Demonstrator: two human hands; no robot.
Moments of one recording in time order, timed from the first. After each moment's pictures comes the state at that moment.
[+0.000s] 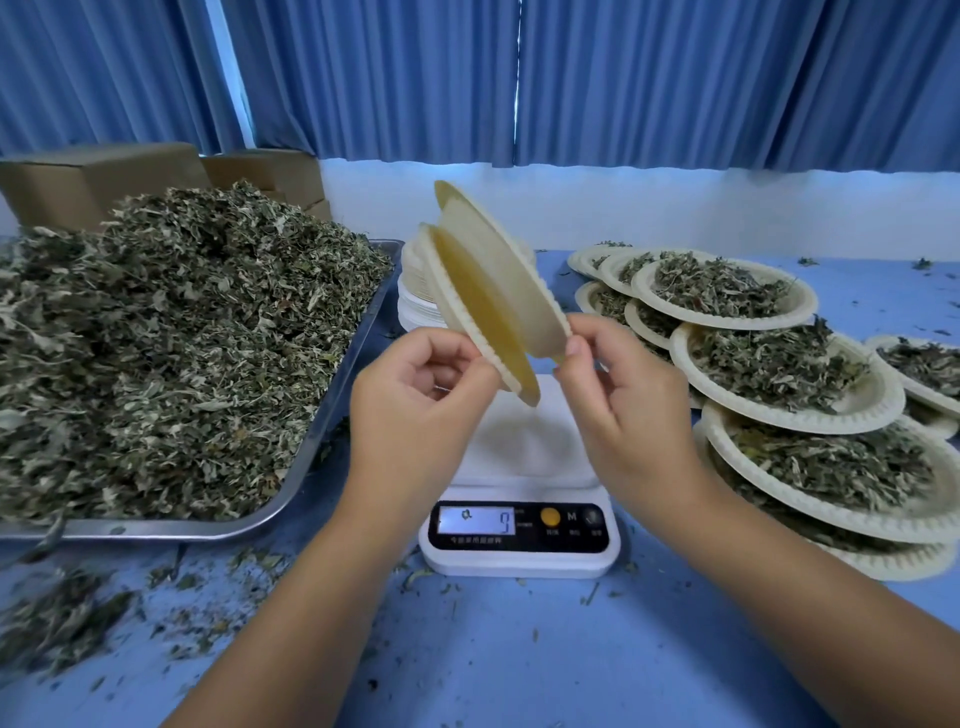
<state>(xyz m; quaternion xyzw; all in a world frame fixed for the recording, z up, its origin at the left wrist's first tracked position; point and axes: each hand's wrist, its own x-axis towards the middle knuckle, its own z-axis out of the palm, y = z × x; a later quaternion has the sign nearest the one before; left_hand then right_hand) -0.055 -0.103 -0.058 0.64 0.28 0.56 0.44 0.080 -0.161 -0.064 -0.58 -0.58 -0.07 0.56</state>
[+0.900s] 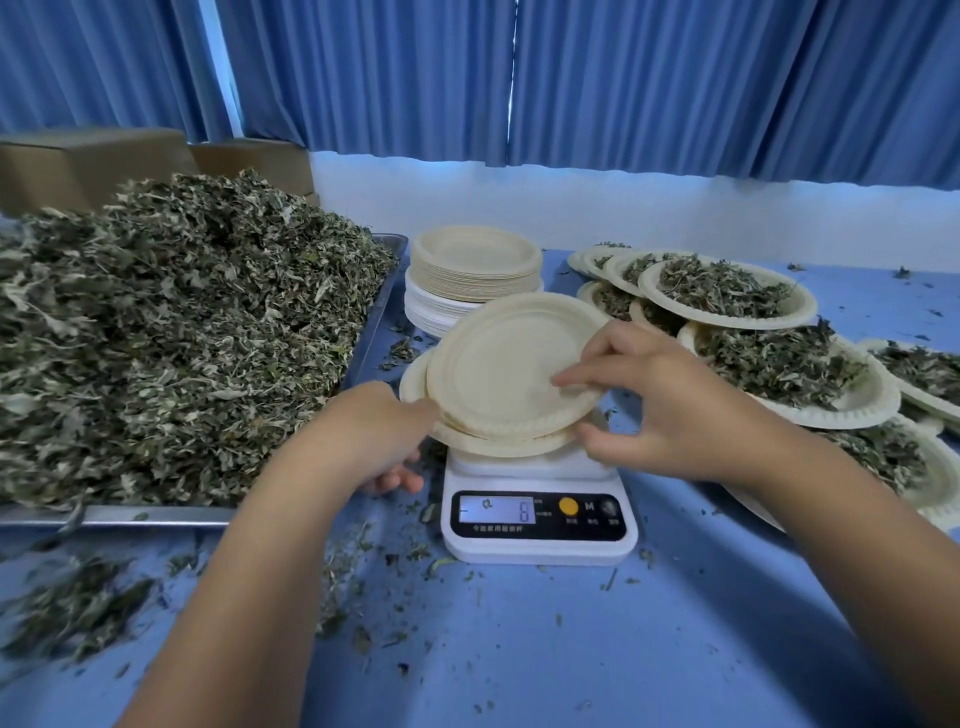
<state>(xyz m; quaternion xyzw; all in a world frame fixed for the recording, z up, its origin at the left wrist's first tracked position) -0.097 -0.062 -0.056 0.68 0.55 0.17 0.45 0.122 -0.169 -0.046 -0.63 -0.74 -0.05 0.23</state>
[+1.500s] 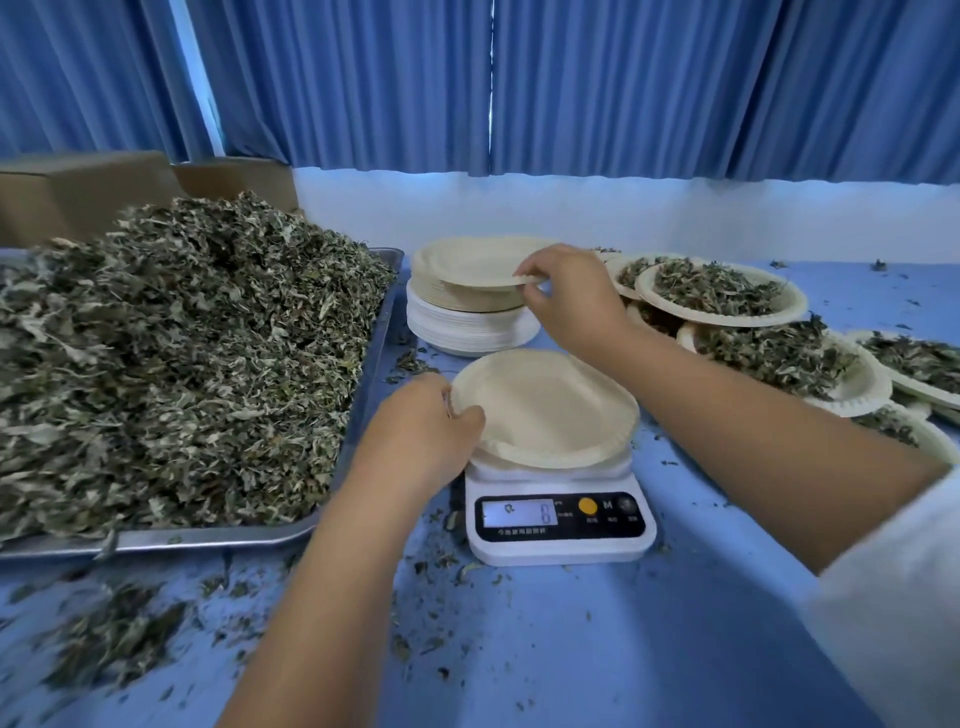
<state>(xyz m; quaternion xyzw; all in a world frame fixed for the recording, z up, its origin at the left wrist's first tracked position) -0.083 -0.062 -0.067 0.80 0.48 0.23 0.28 0.116 -0.045 -0.027 -0.70 -0.62 -0.14 0.33</state>
